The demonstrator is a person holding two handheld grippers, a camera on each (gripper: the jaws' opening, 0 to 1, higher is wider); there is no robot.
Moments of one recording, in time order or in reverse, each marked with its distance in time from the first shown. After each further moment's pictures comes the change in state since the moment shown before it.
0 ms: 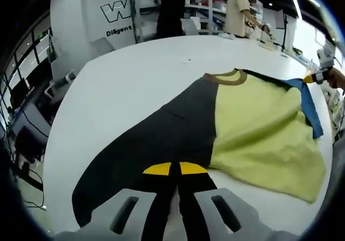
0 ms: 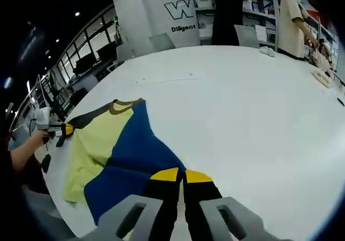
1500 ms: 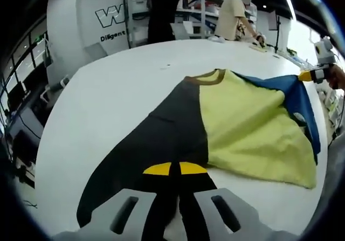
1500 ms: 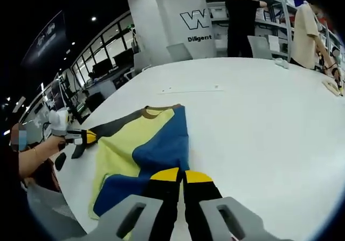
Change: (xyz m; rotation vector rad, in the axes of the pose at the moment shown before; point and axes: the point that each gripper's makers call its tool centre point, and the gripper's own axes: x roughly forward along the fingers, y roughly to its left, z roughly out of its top) left arm -0.006 -0.058 0.003 0.020 -0.037 -0.033; right arm -0.021 0.060 0.006 -0.034 -0.087 0.126
